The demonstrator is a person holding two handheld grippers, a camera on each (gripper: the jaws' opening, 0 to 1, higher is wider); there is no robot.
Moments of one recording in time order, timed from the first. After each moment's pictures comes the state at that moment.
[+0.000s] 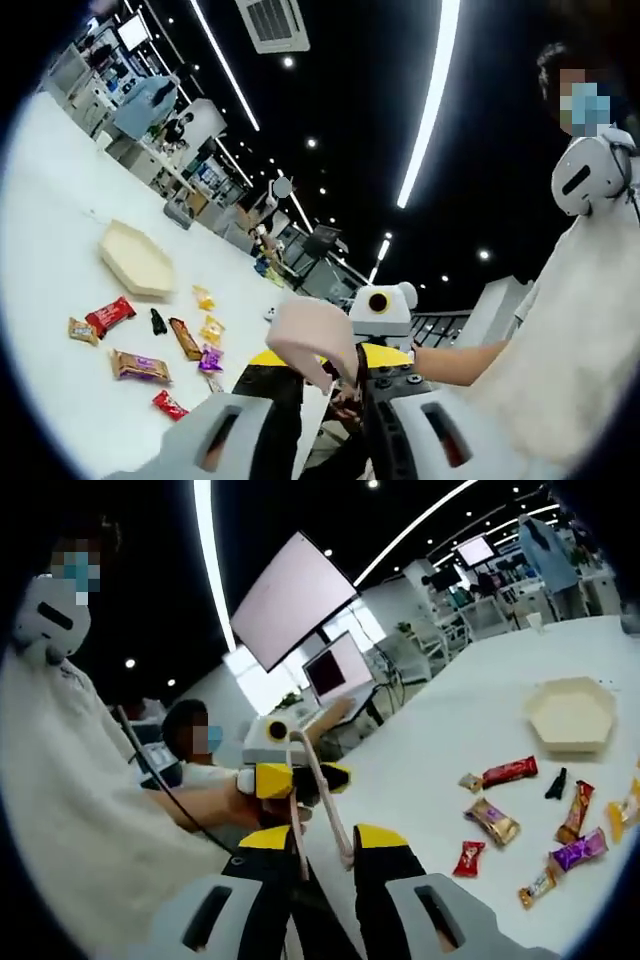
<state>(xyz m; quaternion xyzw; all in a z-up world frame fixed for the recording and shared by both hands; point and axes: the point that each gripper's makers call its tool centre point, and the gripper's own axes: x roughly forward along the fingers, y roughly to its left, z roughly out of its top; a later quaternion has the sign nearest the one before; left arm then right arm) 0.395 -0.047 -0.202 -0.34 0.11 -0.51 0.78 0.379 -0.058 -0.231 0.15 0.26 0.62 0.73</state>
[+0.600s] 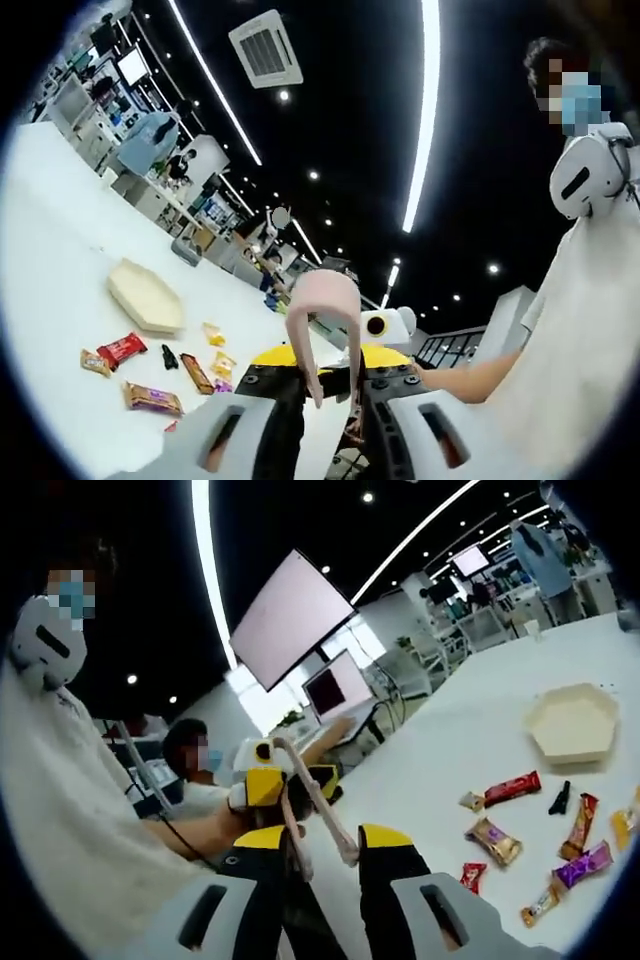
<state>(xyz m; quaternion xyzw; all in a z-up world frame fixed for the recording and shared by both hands) 0.410 -0.032 -0.187 -0.35 0.05 -0.47 0.81 0.397 -0.047 -0.220 0.18 0.23 0.61 0.73</state>
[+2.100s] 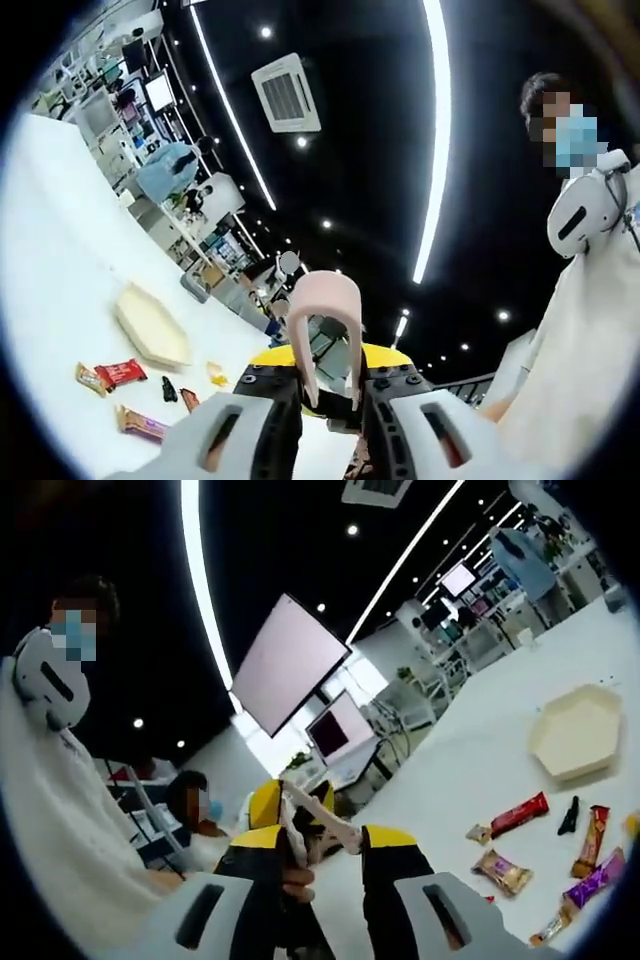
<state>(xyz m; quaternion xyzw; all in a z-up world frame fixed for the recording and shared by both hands) 0.437 -0.021 -0.167 -0.42 -0.02 -0.42 0.80 0.430 -0.048 -0.194 0.27 0.20 0.60 0.73</state>
